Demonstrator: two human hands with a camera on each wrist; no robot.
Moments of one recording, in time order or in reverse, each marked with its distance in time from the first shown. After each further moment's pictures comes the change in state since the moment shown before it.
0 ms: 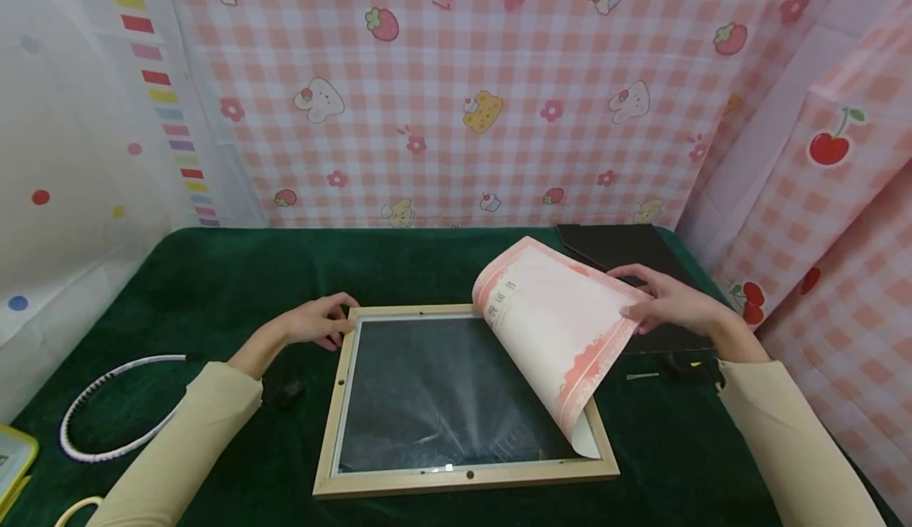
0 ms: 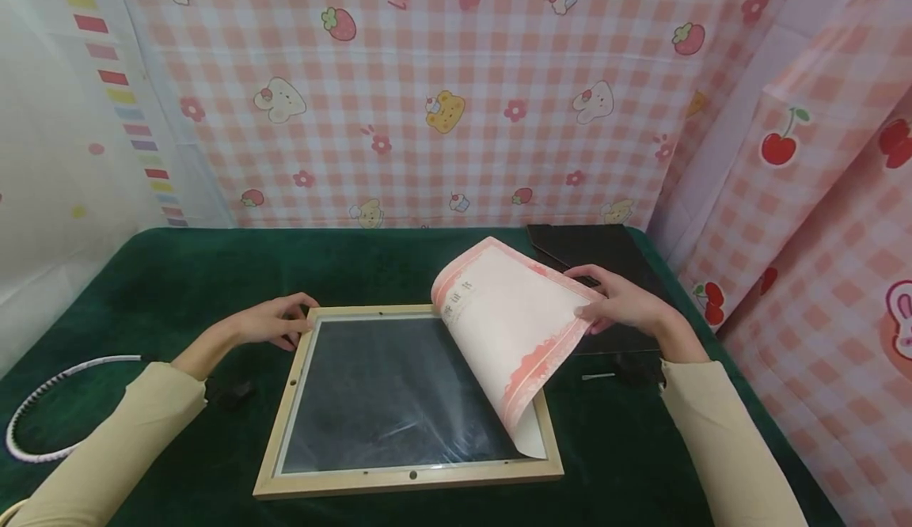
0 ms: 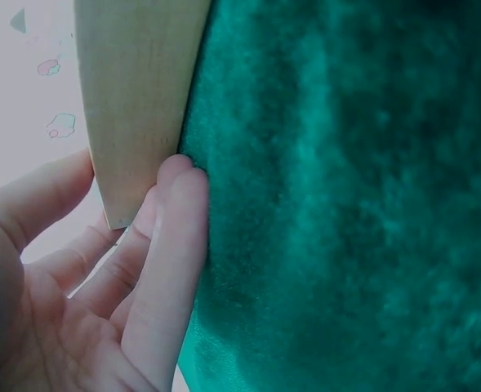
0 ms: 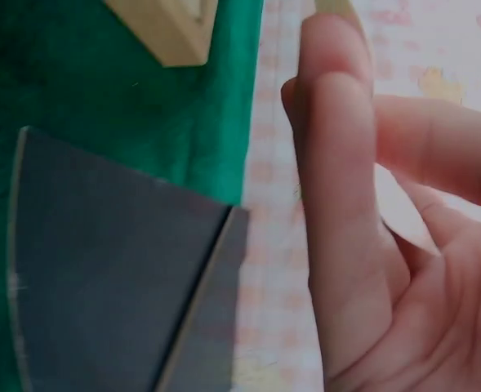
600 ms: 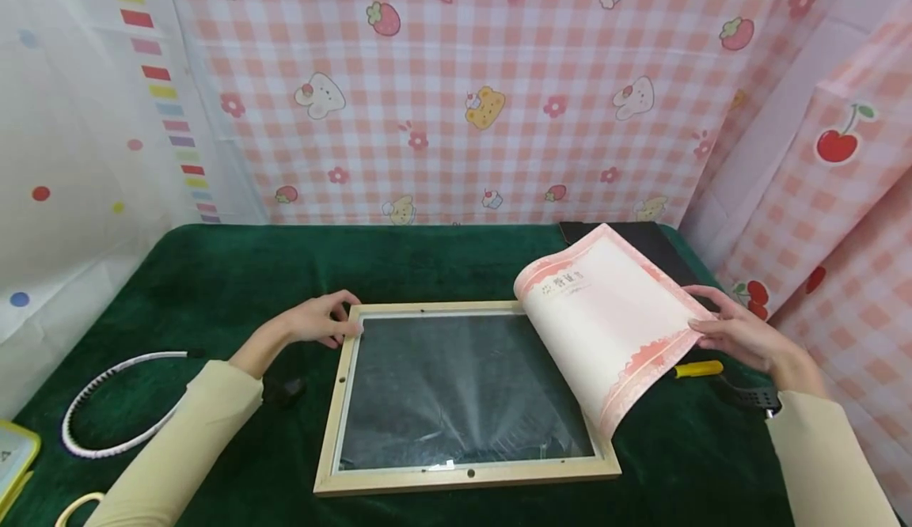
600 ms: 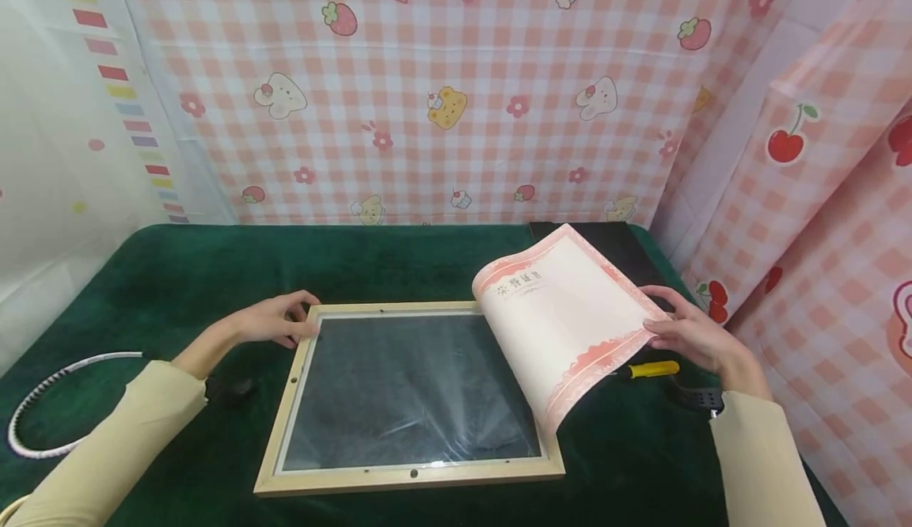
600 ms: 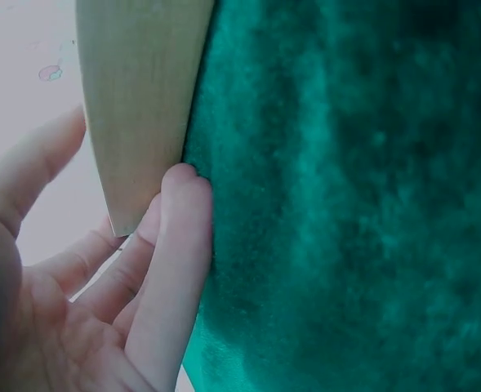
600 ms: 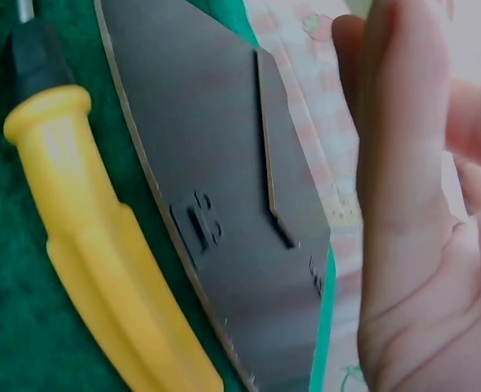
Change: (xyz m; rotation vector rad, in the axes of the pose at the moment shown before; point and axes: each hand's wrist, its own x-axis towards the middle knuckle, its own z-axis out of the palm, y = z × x) left_hand -0.006 0.006 0.001 0.042 0.006 0.025; right_hand -0.058 0.077 -0.036 0.529 0.076 -0.044
